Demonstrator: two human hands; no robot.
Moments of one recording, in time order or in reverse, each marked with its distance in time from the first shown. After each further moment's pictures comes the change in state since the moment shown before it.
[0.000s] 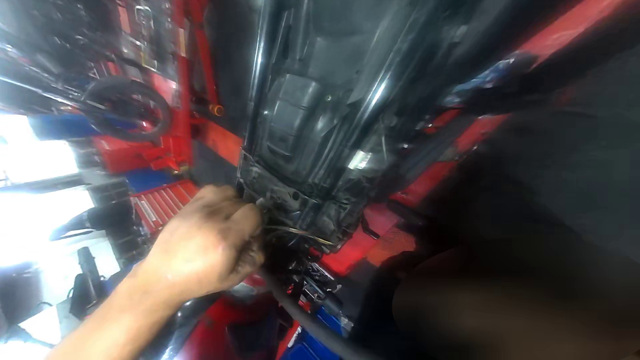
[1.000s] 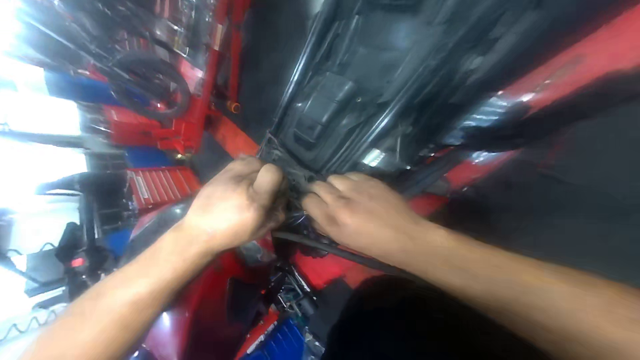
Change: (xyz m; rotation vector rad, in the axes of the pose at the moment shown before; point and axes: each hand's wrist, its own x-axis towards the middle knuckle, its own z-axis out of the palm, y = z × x) left_hand -0.012 0.024 0.019 0.094 0.285 -0.108; right_hand 0.172 -0.004 0.014 -0.954 0.085 -0.339
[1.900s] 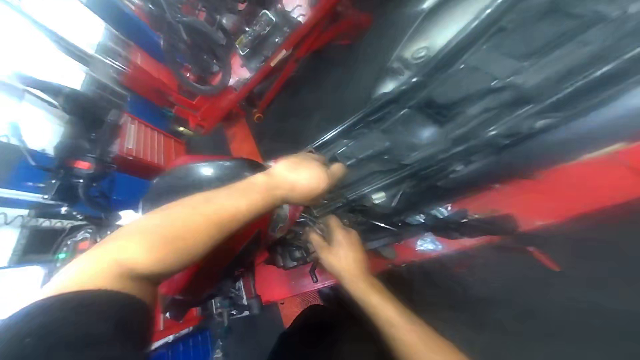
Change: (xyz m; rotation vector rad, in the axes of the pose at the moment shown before) left_hand 0.018 0.009 0.011 -0.047 -0.150 -0.186; right_hand -0.024 -0.059 0.021 0.313 -0.224 0.740
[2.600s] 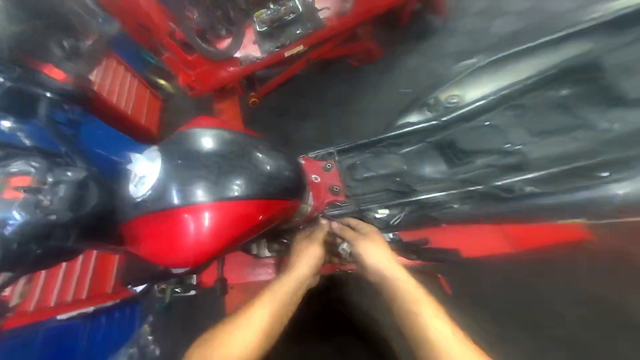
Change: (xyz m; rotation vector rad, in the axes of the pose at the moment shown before) left_hand -0.035 0.142 0.135 -2.387 0.736 -0.923; right_hand 0.019 -0.004 -0.038 0.454 -0.258 0.312
